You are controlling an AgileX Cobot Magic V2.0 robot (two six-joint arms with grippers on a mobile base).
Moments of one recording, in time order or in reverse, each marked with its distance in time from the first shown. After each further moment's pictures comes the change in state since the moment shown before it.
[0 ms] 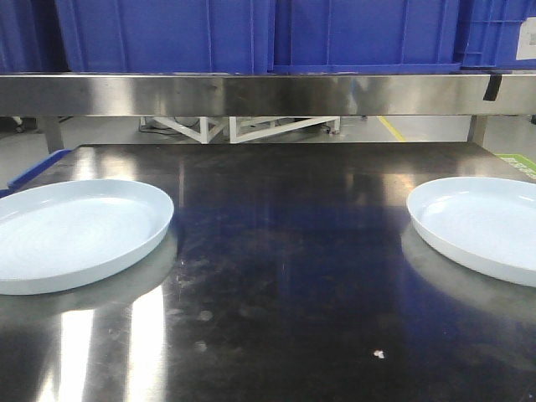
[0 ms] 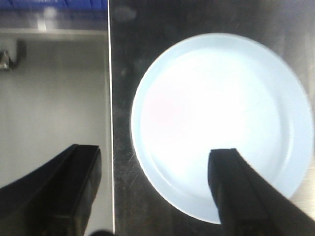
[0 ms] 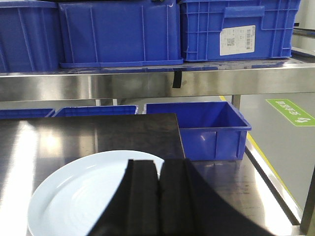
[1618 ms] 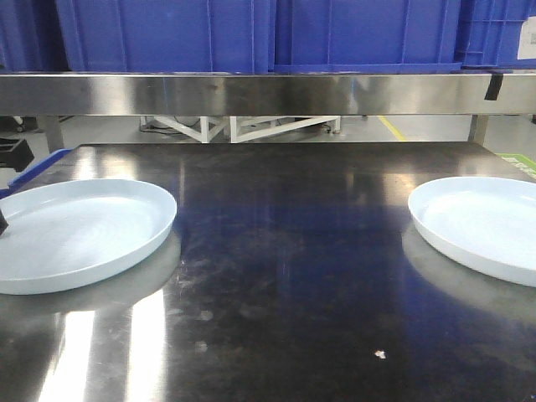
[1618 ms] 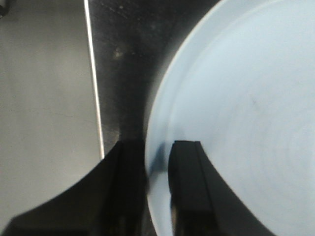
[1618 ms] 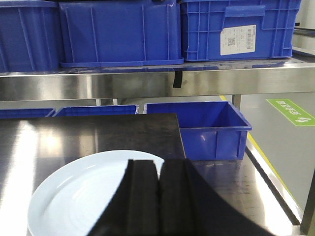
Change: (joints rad) left arm -0.052 0.348 -0.012 0.043 -0.126 0.026; right arm 0.000 0.000 0.000 0.000 0.000 0.000
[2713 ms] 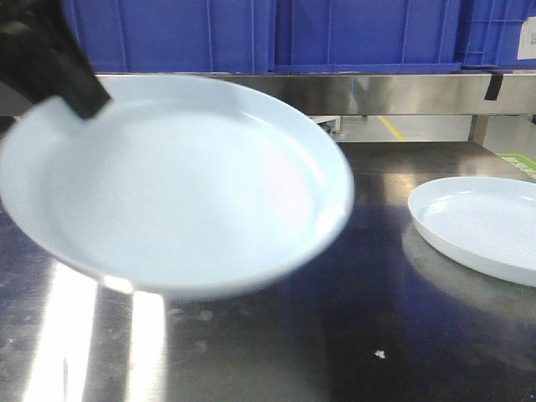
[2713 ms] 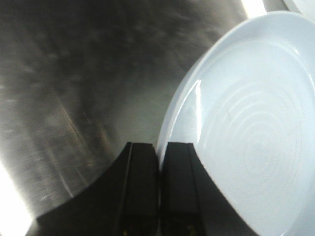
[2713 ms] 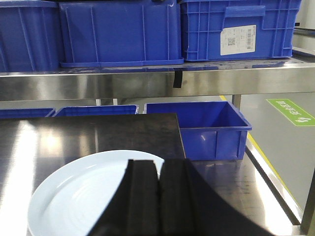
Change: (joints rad) left arm -0.352 -0.272 -0.129 -0.186 0.249 0.083; right arm 0.000 0.000 0.000 0.000 0.000 0.000
